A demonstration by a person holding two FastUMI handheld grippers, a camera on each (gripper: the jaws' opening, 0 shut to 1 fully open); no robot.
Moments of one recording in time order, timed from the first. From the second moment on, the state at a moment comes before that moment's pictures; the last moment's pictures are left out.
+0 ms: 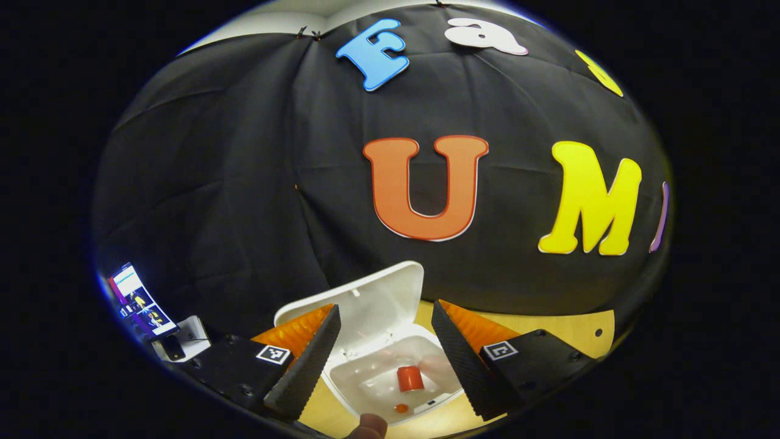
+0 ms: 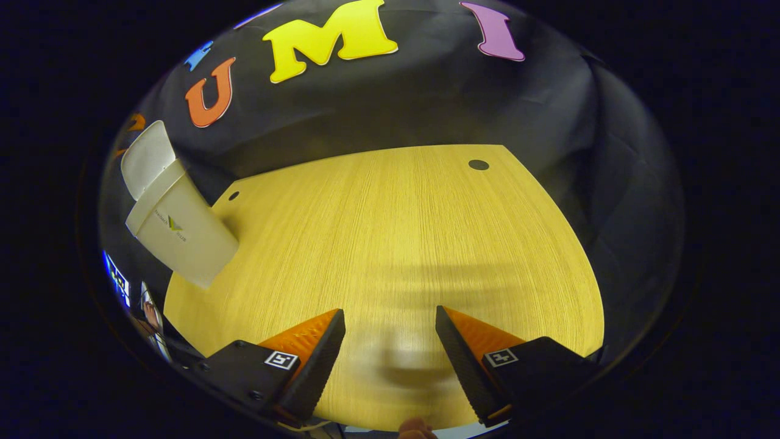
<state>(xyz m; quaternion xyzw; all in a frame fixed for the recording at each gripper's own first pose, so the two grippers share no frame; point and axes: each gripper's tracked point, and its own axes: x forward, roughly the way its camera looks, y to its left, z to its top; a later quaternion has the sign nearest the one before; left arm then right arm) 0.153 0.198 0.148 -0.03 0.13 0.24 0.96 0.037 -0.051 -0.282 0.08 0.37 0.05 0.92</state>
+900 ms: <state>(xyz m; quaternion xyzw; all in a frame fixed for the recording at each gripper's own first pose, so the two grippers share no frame) 0.200 0.238 0.118 -0.13 0.14 0.31 0.93 0.004 -0.089 -0.279 0.09 0.36 0.00 0.93</state>
